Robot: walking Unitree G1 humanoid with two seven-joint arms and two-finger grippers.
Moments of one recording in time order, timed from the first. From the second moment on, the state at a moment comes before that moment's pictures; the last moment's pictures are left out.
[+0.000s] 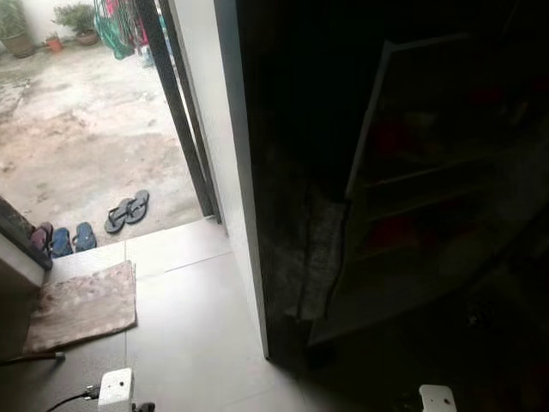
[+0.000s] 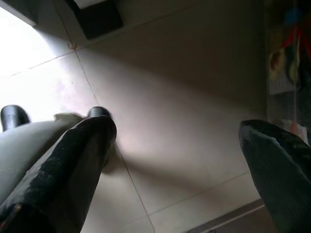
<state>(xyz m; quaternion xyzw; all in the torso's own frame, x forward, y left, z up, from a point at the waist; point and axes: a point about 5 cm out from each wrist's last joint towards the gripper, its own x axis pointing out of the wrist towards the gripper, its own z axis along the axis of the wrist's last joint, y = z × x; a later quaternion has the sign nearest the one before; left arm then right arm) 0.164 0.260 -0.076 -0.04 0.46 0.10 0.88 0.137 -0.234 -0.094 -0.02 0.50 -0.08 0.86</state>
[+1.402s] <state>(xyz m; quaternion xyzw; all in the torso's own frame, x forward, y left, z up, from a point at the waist) 0.161 0.259 -0.078 -0.04 0.46 0.10 0.88 0.132 -0.245 -0.093 -0.09 0.51 -0.15 0.84</state>
